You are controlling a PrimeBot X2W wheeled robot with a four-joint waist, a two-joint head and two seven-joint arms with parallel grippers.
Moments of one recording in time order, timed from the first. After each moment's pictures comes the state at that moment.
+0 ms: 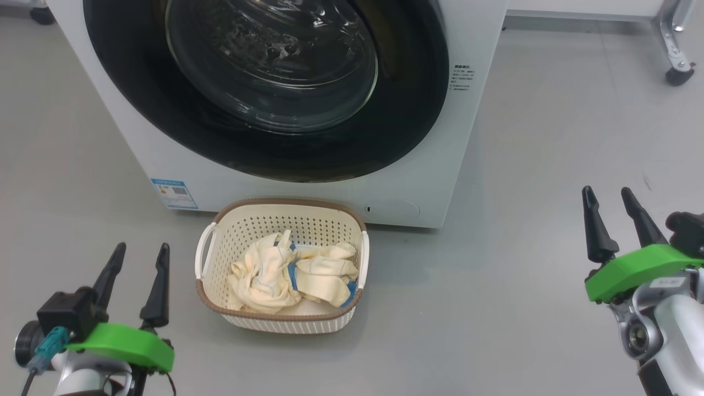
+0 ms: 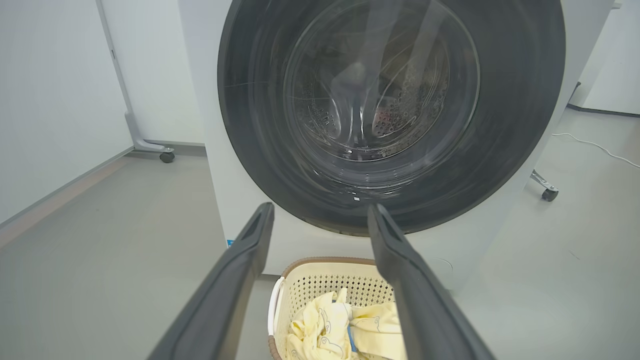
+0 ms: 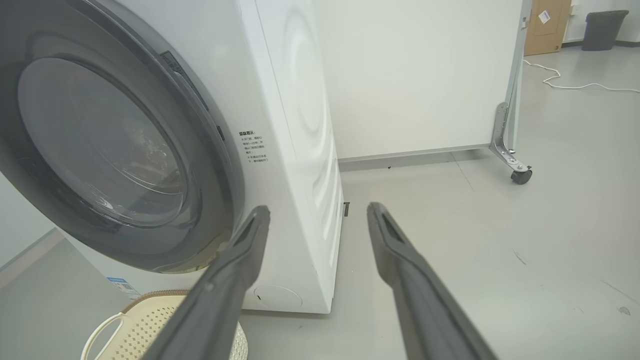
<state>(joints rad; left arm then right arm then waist) -0.20 0.24 -0.11 0.37 -0.31 -0.13 -0.25 -0.28 -0.25 0.13 0.46 0.48 0.13 -0.25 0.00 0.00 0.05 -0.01</state>
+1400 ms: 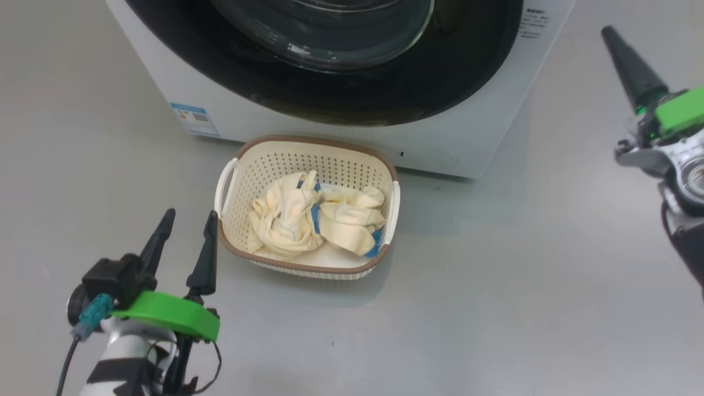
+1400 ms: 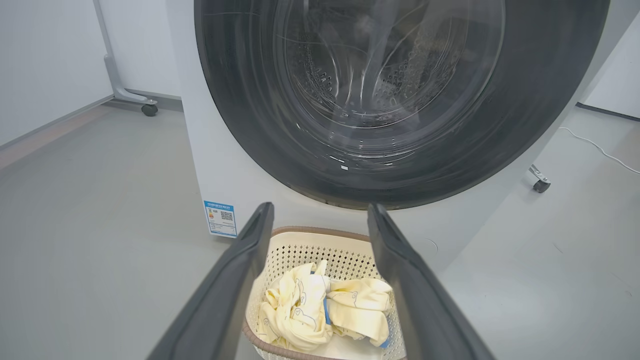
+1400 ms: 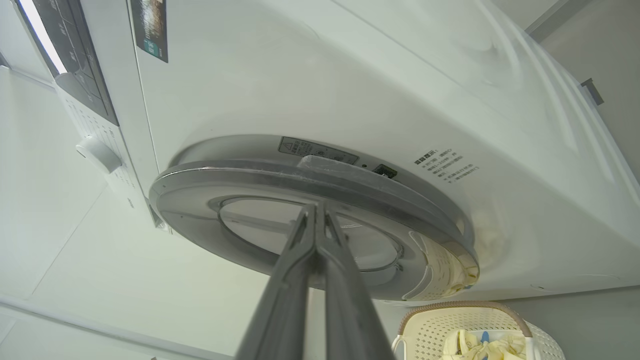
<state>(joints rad) -0.29 0.18 -0.22 0.36 -0.36 -0.13 -0.25 -0.67 -0.39 0.36 0.36 1.57 0.13 0.03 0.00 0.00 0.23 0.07</state>
